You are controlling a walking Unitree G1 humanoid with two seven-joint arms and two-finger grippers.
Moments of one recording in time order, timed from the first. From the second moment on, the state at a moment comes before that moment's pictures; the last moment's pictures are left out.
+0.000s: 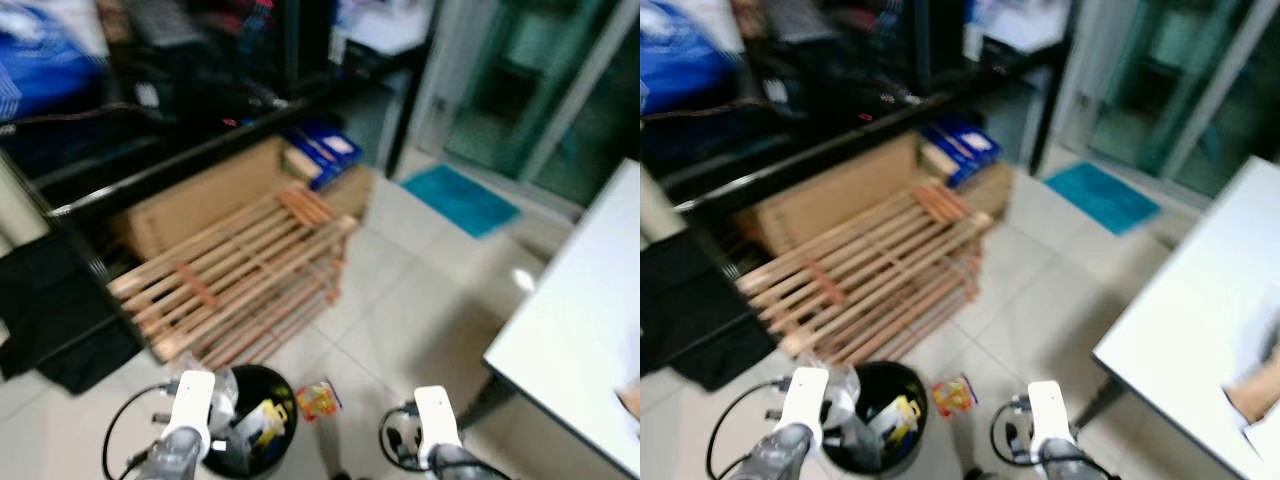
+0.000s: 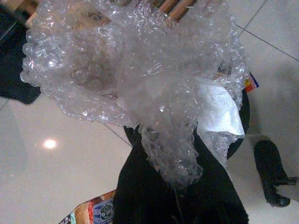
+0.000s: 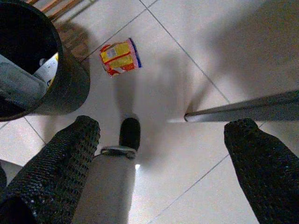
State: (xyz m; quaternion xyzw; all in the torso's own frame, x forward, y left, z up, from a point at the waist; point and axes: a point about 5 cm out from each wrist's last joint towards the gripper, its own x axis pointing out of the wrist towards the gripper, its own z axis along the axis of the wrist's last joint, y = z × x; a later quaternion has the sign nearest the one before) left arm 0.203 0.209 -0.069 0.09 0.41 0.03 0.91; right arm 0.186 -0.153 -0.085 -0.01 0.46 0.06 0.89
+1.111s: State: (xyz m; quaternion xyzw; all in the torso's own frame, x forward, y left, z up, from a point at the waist) left arm 0.226 0.205 -0.056 0.10 0.38 0.01 0.92; right arm 0.194 -0.146 -0.079 -0.01 0.44 0.07 0.90
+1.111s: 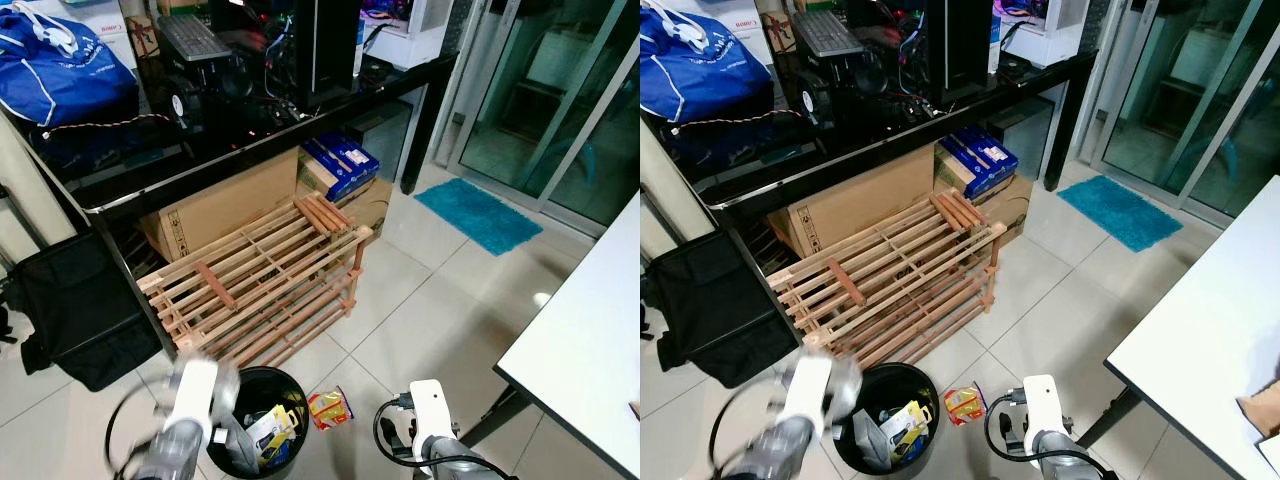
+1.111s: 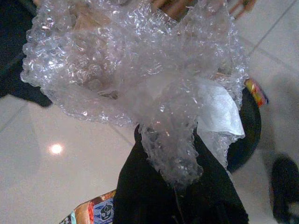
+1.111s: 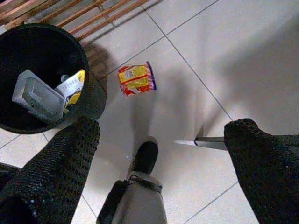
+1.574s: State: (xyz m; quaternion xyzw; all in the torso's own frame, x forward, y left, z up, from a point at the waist) left arm 0.267 0.183 -0.030 0.09 0.33 -0.03 0.94; right arm 0.186 -0.150 -0.082 -0.01 0.44 0.06 0.89
